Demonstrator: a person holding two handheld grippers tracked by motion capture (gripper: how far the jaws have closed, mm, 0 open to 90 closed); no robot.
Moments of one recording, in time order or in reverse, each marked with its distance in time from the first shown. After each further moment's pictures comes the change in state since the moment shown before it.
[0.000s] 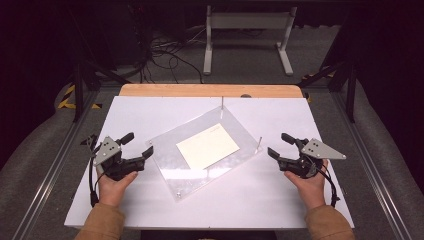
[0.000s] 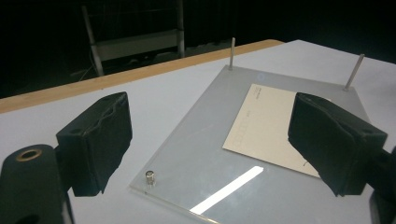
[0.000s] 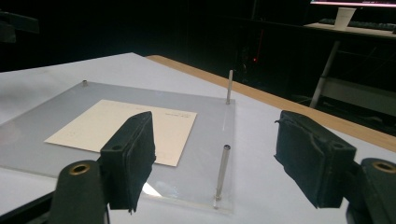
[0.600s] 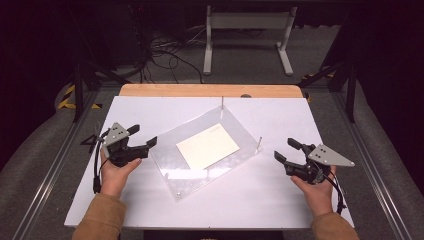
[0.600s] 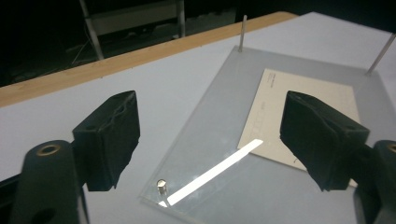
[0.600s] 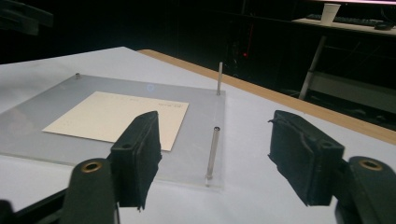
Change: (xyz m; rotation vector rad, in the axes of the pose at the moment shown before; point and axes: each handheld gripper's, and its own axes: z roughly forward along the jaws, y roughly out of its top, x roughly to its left) left arm 0.017 0.022 0.031 0.144 -0.004 0.030; right arm 0.003 -0.004 -0.023 0.023 -0.036 0.005
